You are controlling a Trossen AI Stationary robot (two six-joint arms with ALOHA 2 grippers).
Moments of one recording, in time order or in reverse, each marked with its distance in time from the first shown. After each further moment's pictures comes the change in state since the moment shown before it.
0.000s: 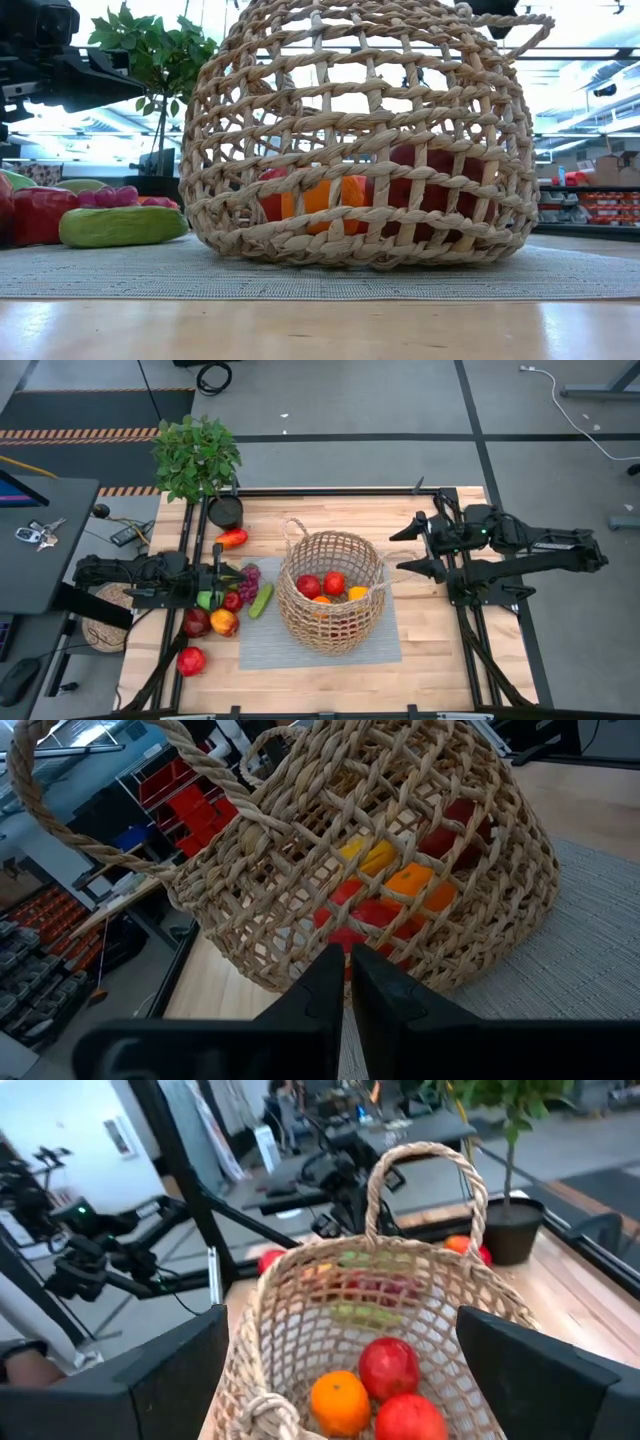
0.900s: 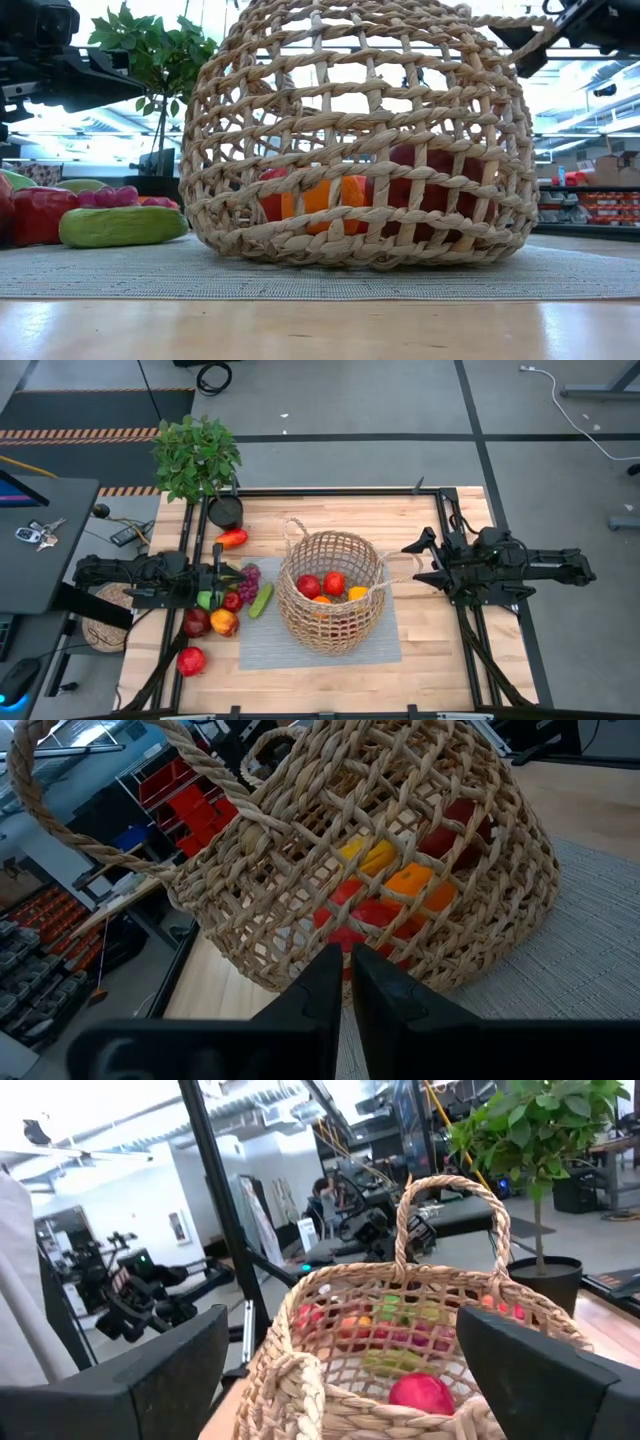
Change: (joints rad) left arm 0.000 0.000 0.000 0.000 0.000 0.000; right arm 0.000 -0.403 -0.486 0.380 -0.045 0.050
